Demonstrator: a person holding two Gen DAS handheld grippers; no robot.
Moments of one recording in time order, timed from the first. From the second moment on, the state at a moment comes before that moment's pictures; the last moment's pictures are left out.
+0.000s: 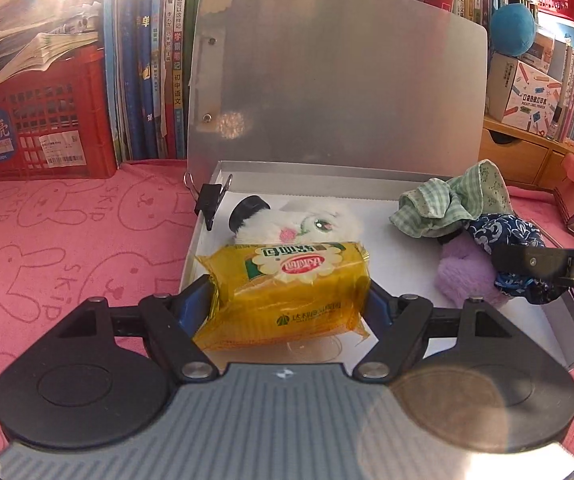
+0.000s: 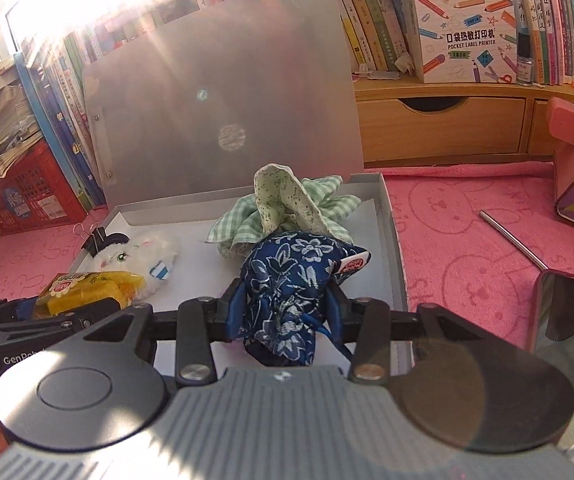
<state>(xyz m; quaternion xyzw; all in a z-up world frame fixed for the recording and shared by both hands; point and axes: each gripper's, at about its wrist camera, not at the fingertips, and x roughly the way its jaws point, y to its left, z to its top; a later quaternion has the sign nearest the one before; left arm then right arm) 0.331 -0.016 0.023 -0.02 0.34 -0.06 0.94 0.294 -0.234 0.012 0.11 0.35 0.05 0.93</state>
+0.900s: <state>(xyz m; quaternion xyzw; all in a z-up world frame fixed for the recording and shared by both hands) 0.305 -0.010 0.048 -0.03 0.31 -0.09 0.95 0.257 -0.238 0.045 0.11 0.31 0.05 0.94</state>
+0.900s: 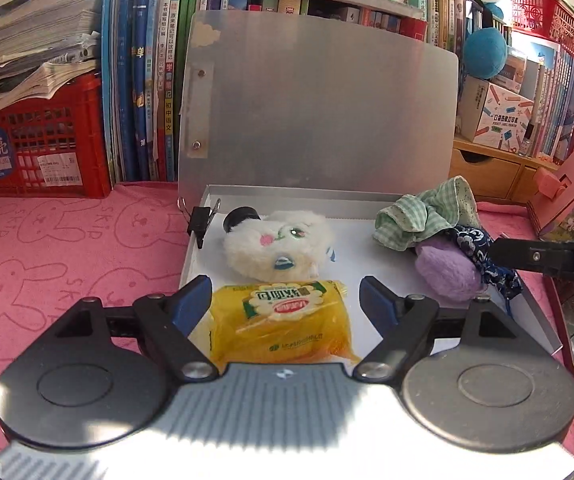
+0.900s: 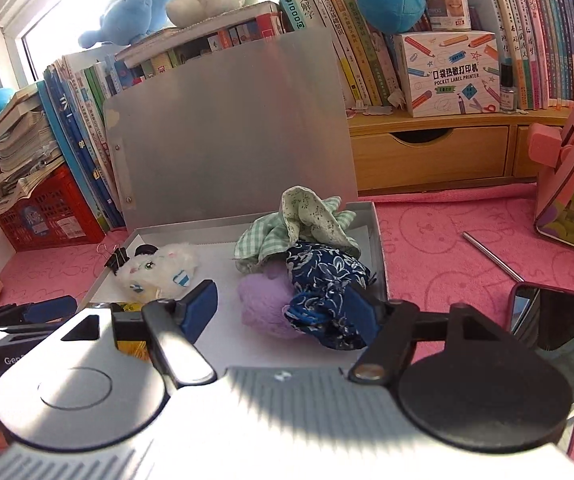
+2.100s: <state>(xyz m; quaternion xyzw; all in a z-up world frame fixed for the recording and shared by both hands) 0.100 0.045 0.044 -0.02 0.27 -0.11 0.96 0.091 -0.175 0.029 0.03 0.27 0.15 0.95</state>
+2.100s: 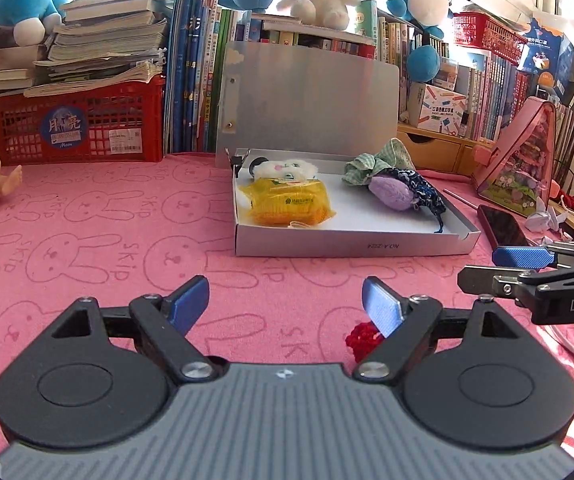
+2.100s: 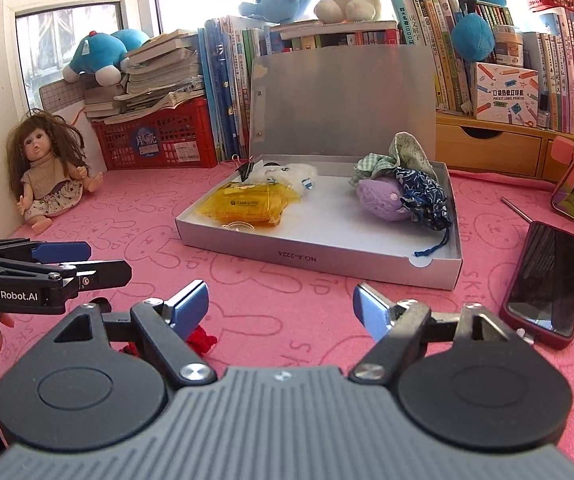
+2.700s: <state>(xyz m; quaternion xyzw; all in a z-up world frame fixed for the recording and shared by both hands) 0.021 0.054 0.023 0.01 0.25 -0.08 0.97 0.071 -0.153 0.002 0.03 0.30 0.18 0.94</state>
